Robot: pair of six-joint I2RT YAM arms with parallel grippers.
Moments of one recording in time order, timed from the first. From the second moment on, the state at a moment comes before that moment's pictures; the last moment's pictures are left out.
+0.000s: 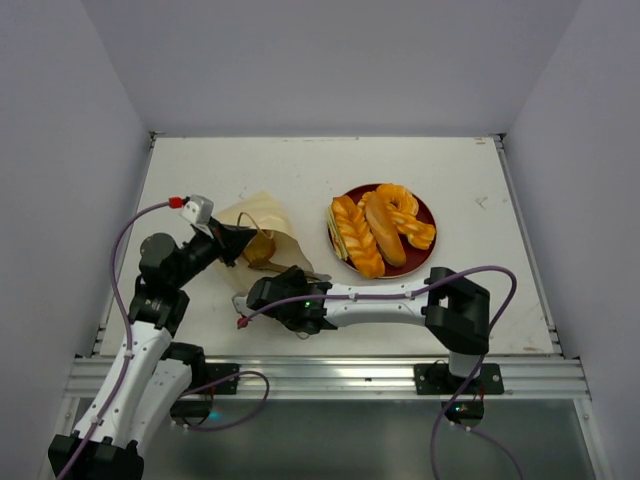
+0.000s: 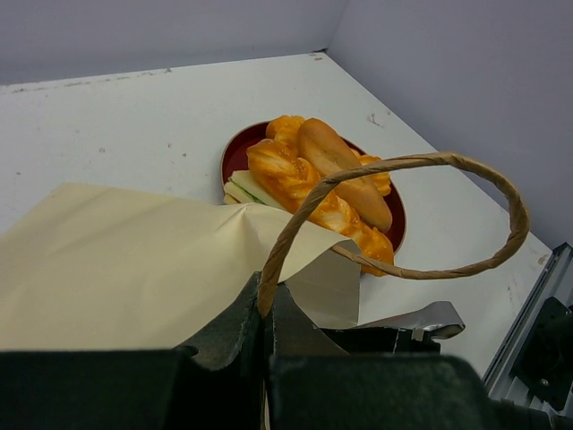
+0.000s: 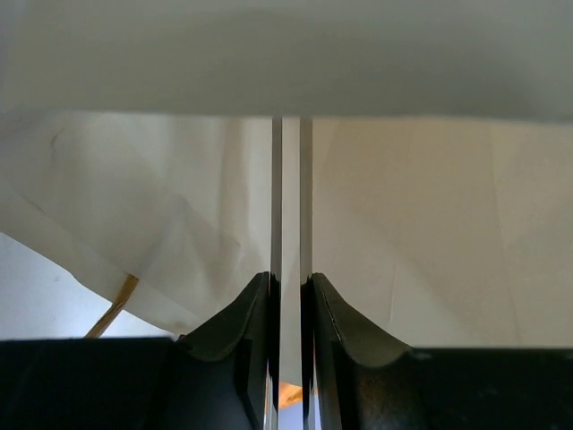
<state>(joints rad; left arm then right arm) -0.16 0.65 0.53 0.08 0.57 -0.31 1.34 1.85 1.30 -0.38 0.70 -0.85</state>
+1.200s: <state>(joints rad) -0.16 0.52 0.50 -0.16 0.59 0.24 1.34 1.23 1.11 -0.77 0.26 -0.71</state>
